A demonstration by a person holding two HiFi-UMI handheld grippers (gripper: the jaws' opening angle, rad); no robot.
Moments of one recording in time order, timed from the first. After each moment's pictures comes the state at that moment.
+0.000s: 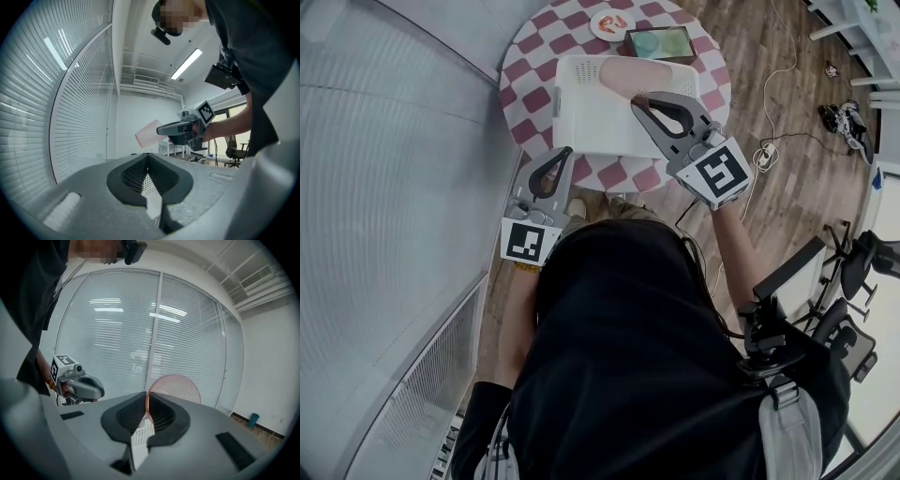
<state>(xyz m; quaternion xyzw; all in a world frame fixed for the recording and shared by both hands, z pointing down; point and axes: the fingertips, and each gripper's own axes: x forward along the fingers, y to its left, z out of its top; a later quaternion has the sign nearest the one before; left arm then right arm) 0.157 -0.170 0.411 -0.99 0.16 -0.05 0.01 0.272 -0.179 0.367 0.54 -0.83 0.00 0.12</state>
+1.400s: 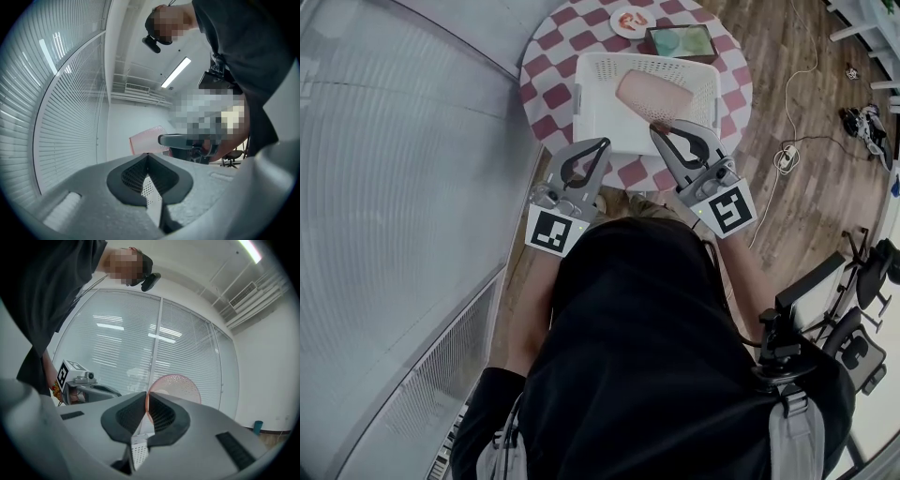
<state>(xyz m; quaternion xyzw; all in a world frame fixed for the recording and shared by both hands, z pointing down) 0.186 -0.156 0.403 -0.99 0.10 0.00 0.06 0.252 -0.142 0.370 0.57 -0.82 -0.08 0.01</state>
